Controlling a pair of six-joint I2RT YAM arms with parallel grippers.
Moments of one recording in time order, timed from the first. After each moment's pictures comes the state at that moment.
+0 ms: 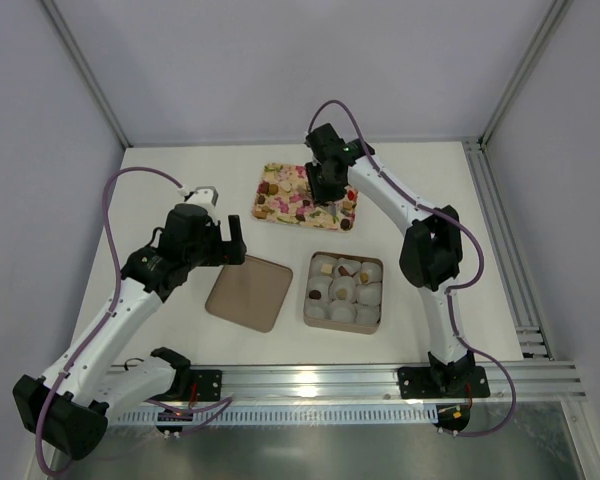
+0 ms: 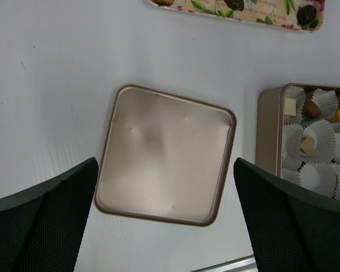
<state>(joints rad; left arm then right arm) -0.45 0.98 0.95 -0.66 -0.11 -0.36 0.56 2.18 2.09 -0.97 0.05 0.26</state>
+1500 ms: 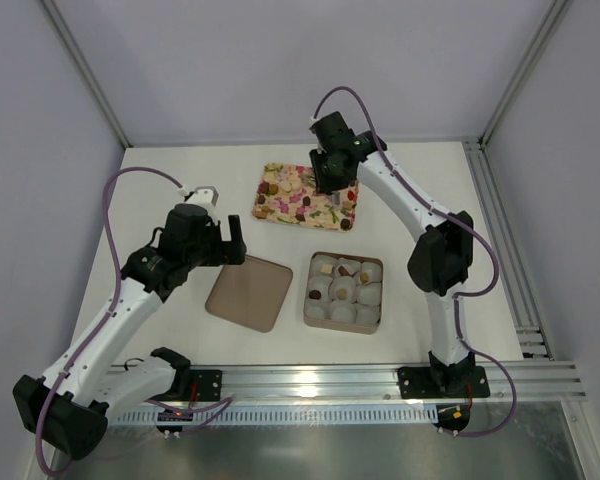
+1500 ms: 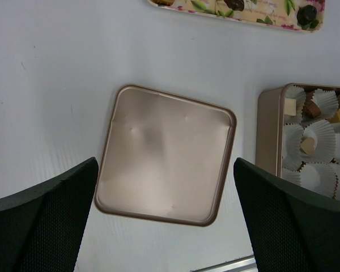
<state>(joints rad) -0.45 0.98 0.95 -0.66 -0.11 -0.36 0.55 2.11 2.12 -0.97 0.08 0.26</state>
